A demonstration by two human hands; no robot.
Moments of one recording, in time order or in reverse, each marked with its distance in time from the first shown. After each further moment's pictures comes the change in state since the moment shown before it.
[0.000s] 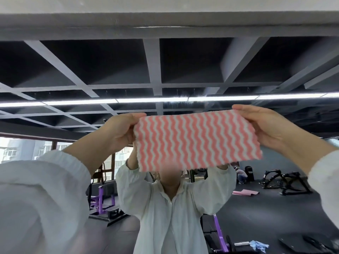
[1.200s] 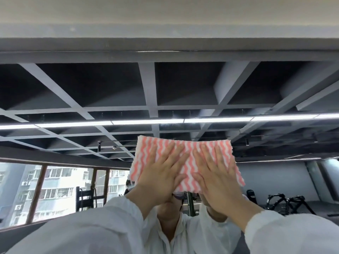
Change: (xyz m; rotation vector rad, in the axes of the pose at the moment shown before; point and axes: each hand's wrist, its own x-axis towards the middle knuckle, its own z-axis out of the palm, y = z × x) left_hand 0.074 -0.107 0.066 1.817 -0.071 0.961; right_hand 0.065 0.132 0.023 -1.570 0.120 -0.615
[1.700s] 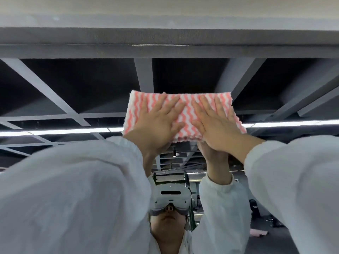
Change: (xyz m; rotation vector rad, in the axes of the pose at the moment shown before) left_hand 0.107 -0.058 -0.045 0.056 0.103 -0.133; right_hand 0.123 0.021 -0.059 -0.076 0.028 0.004
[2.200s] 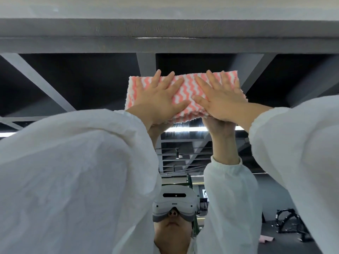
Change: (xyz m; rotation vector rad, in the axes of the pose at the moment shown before) left_hand 0.038 -0.026 -0.007 -0.070 0.053 -0.118; right_hand 0.060 0.006 -0.016 0.013 0.045 0.015
